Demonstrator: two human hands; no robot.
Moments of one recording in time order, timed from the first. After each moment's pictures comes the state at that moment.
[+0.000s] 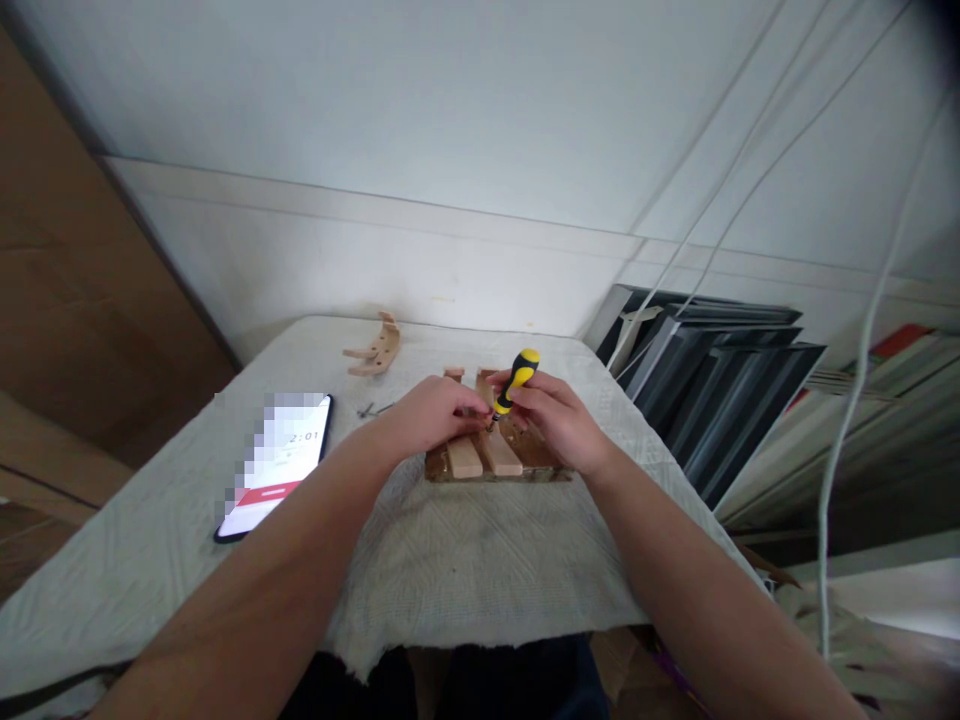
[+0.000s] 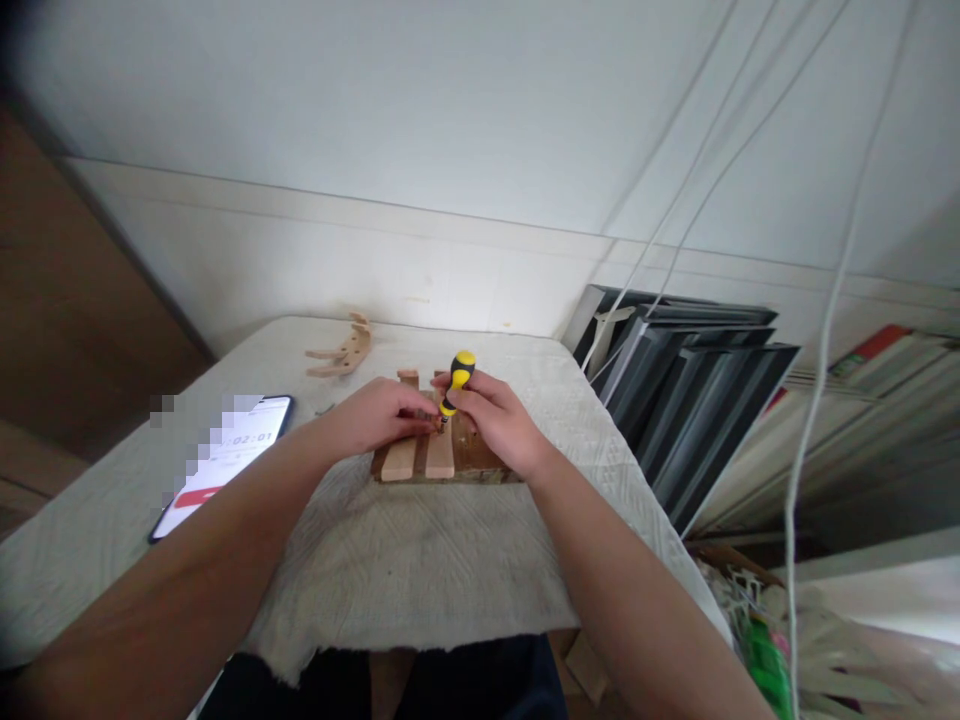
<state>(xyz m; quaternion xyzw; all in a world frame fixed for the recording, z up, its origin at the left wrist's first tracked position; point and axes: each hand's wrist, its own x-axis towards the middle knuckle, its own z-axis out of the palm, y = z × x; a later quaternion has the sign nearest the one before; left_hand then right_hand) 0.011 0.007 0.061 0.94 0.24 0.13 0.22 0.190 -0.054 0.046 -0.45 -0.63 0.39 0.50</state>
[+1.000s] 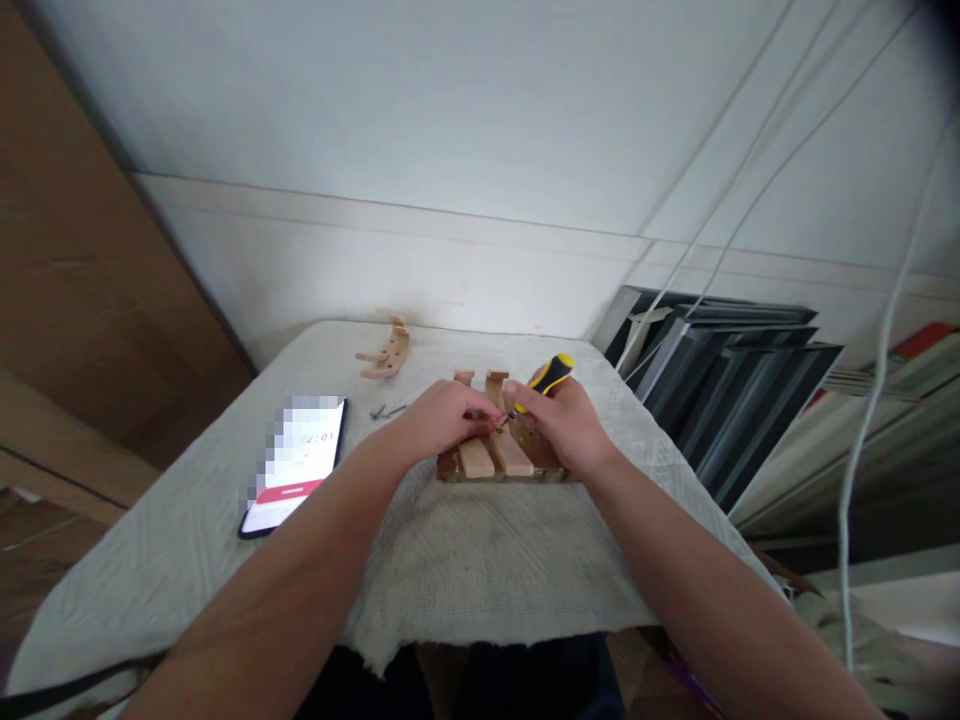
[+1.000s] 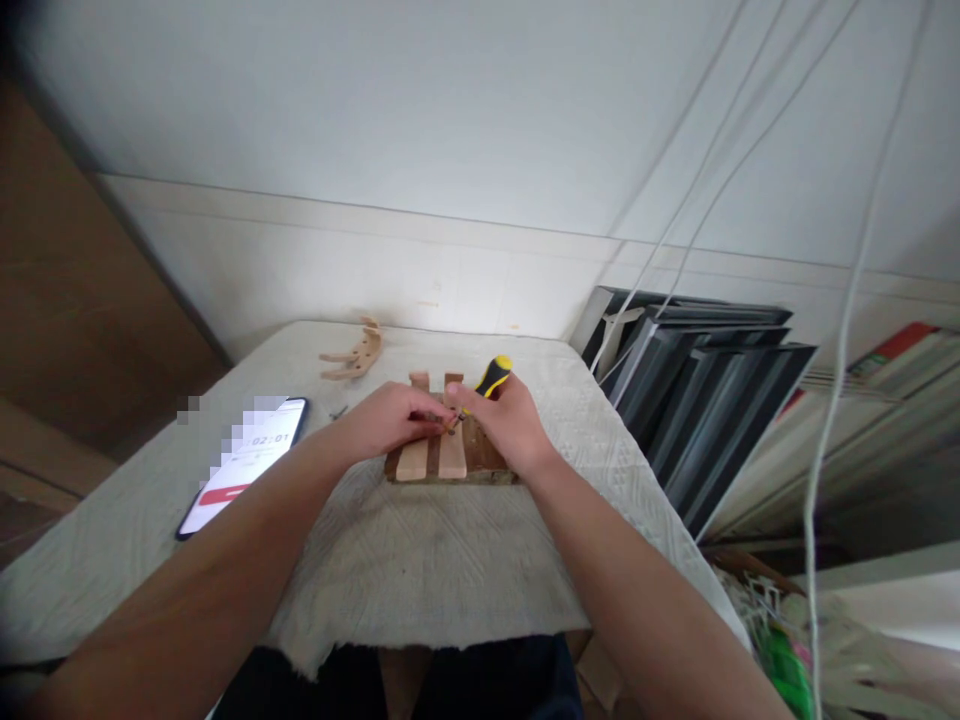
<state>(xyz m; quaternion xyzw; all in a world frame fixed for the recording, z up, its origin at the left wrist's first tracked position) 0.008 0.008 0.051 0.92 0.25 0.16 0.25 0.185 -0.050 0.046 -0.56 -0.54 0.31 0.55</state>
